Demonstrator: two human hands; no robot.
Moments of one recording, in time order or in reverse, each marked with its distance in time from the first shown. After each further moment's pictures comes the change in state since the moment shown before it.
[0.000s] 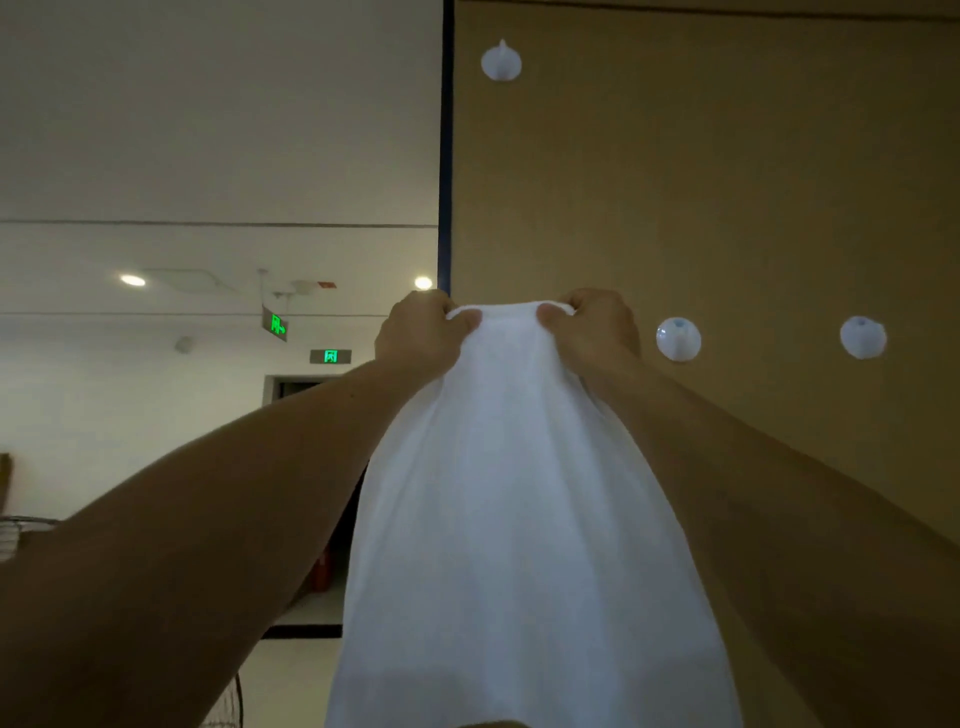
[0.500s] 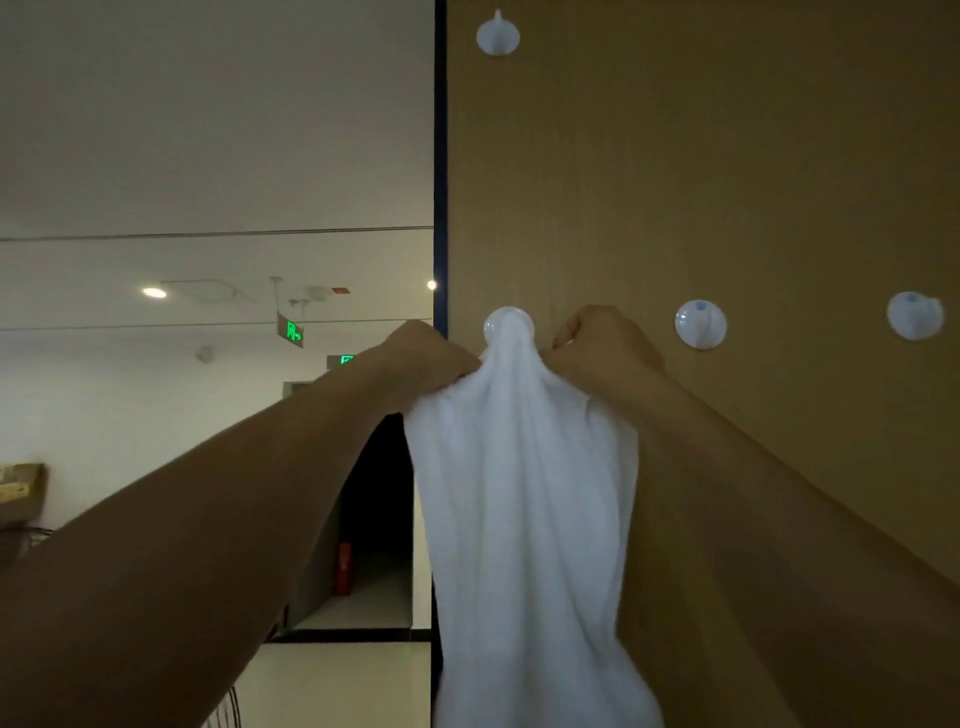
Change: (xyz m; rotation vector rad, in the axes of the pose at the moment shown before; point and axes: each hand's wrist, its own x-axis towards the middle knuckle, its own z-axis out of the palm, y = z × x) left_hand -0.004 -0.007 0.011 -0.034 -0.350 -0.384; right_hand -0.003 0.018 0.004 -0.255 -0.245 0.068
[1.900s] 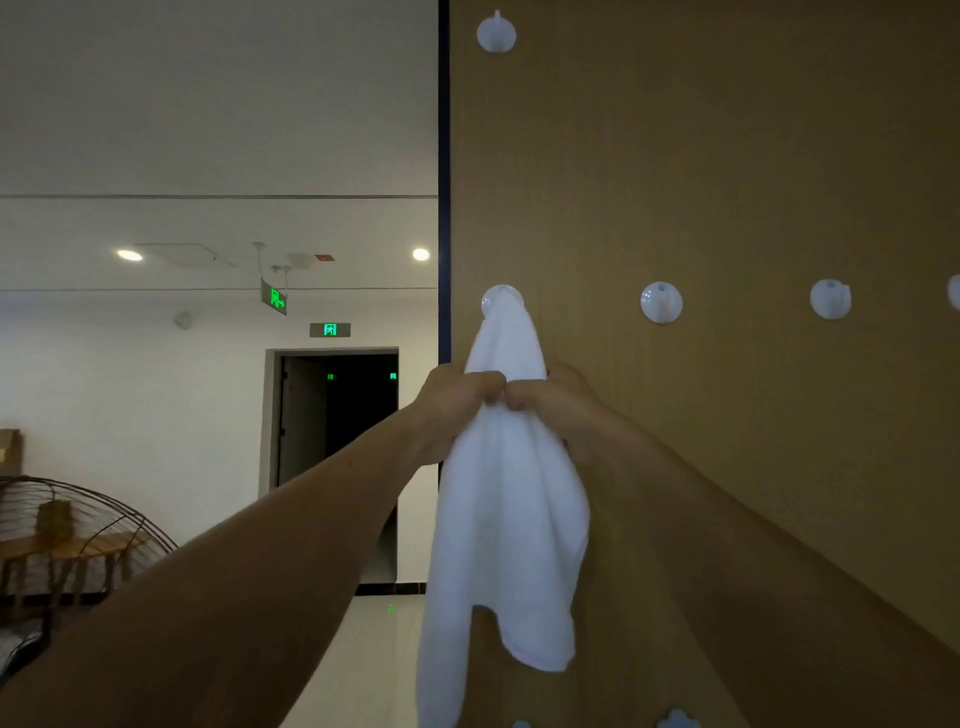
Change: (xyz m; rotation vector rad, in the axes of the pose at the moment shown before) left_hand -0.086 -0.027 0.034 -0.745 -0.274 0.032; right_hand -0.093 0.005 0.030 0.792 -0.307 0.115
